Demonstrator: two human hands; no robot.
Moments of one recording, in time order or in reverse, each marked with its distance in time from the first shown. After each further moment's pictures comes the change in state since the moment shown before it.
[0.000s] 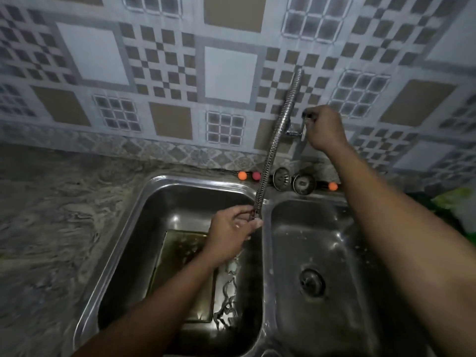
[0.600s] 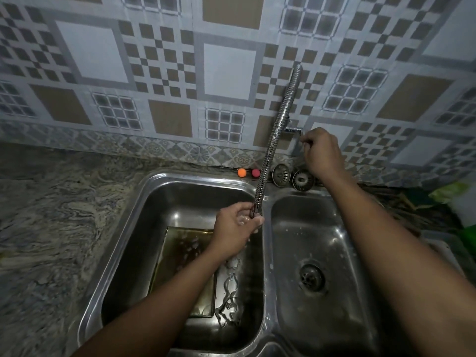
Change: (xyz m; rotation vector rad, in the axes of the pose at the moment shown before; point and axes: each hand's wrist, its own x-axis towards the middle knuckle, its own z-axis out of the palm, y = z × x) left_hand -0.003 0.000 0.007 -0.014 0.008 0.041; right_hand -0.059 0.016 0.011 -0.082 0.016 -0.047
